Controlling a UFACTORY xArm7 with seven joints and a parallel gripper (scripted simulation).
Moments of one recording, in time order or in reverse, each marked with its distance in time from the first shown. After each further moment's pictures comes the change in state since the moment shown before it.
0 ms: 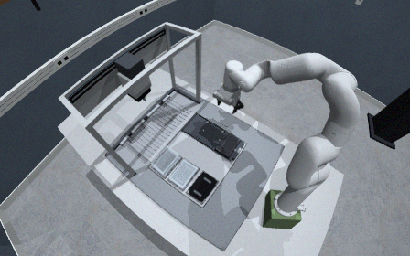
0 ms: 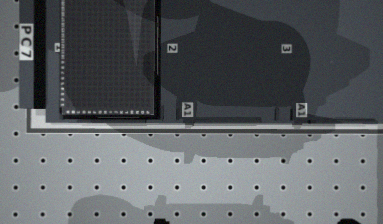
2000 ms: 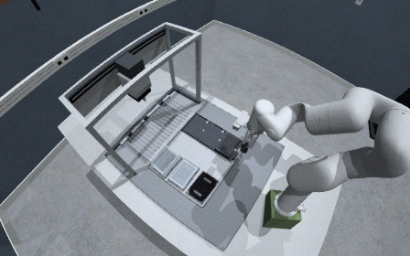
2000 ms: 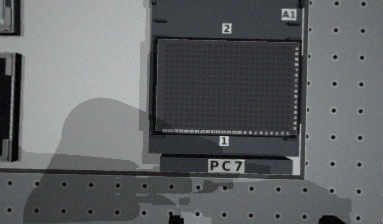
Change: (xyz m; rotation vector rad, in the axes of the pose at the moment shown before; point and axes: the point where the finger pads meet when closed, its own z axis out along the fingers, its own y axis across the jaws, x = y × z) arm 0.124 -0.191 0.002 0.008 0.003 1.549
